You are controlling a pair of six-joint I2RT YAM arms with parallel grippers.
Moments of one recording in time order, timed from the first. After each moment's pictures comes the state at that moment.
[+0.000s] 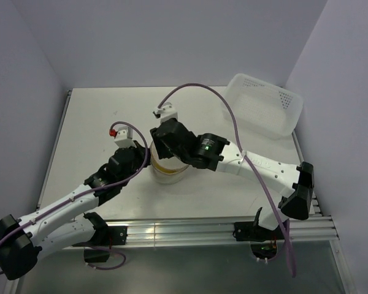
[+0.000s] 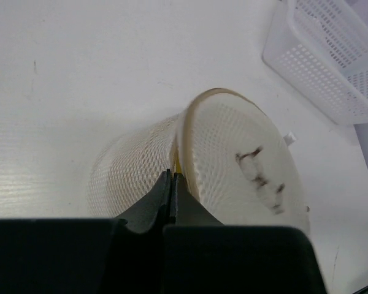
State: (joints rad) left arm -0.77 0.93 0.56 0.03 -0.42 -0.69; right arm 1.10 1.51 1.55 -0.63 0.47 0.41
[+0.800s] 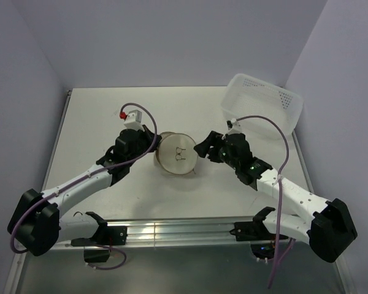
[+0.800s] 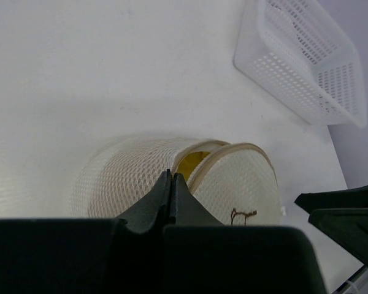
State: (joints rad) left arm -0.62 1.19 0.67 0.23 -0.15 -0.66; right arm 0.61 1.05 0.65 -0.05 0.06 0.76
